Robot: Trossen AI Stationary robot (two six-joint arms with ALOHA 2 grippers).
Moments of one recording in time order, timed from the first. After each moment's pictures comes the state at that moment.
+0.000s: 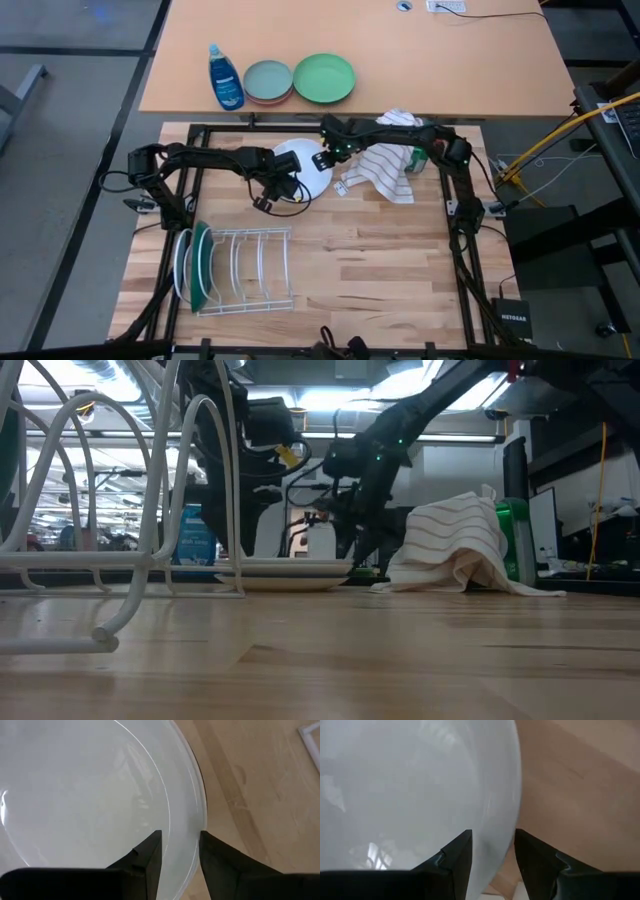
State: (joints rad) left arm 0.29 1.68 1.10 -0.71 -0.08 0.79; right arm -0.48 2.09 1.58 -0.65 -0.11 0.52
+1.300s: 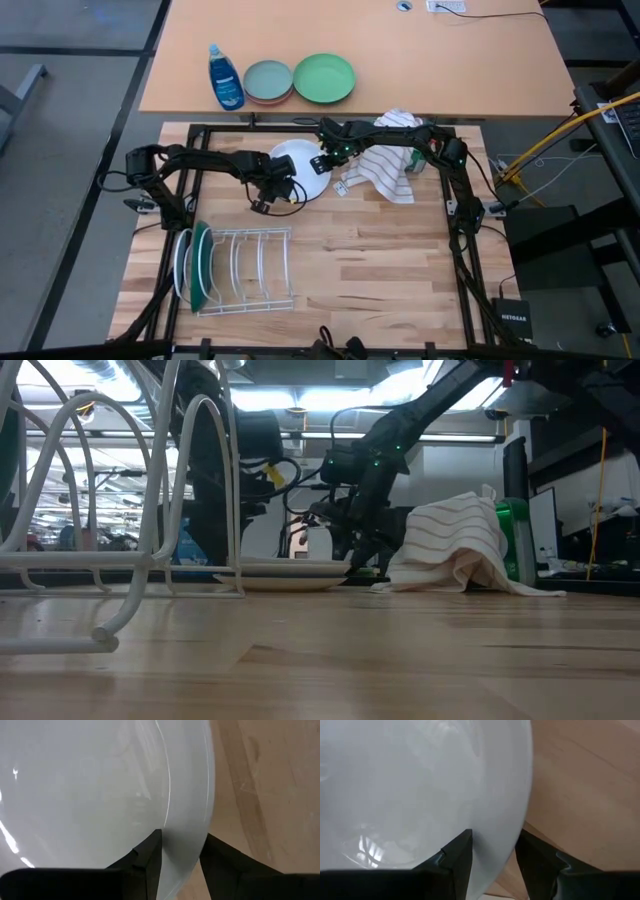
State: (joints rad) left arm 0.29 1.66 1.00 -0.67 -0.11 0.67; right arm -0.48 2.13 1.58 -0.63 -0.16 0.52
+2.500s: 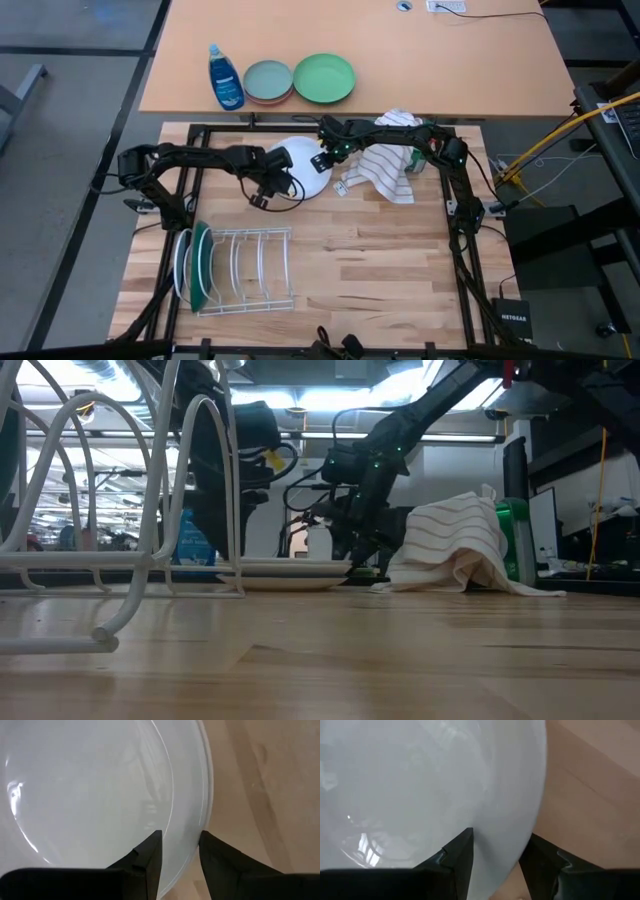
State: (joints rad) left arm 0.34 1.60 1.00 -0.63 -0.10 0.77; right arm -0.49 2.13 1.58 -0.59 -0.15 0.43
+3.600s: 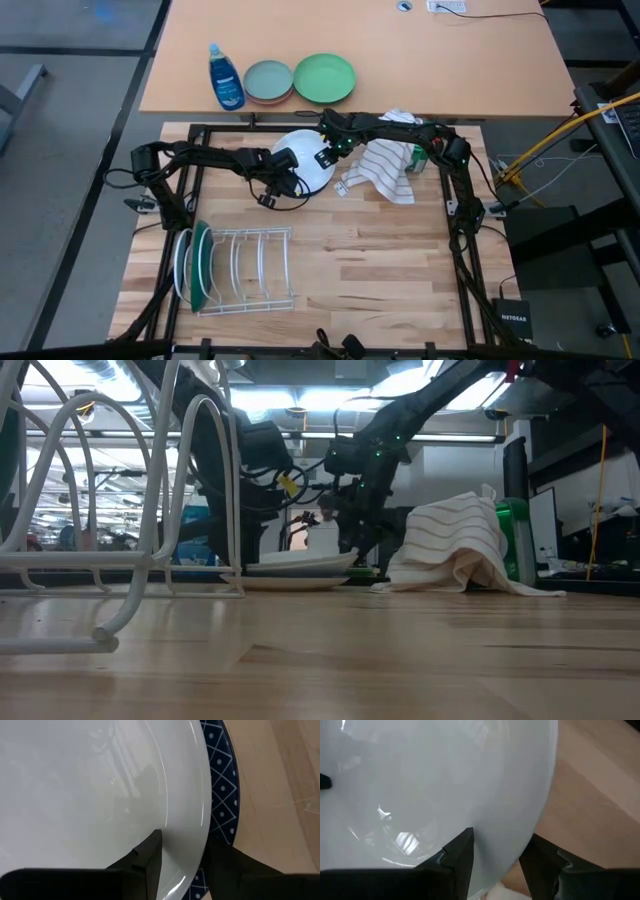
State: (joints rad) left arm 0.37 1.74 0.98 -0.45 -0.11 0.79; right arm -0.49 2.10 1.64 -0.72 -0.14 0.37
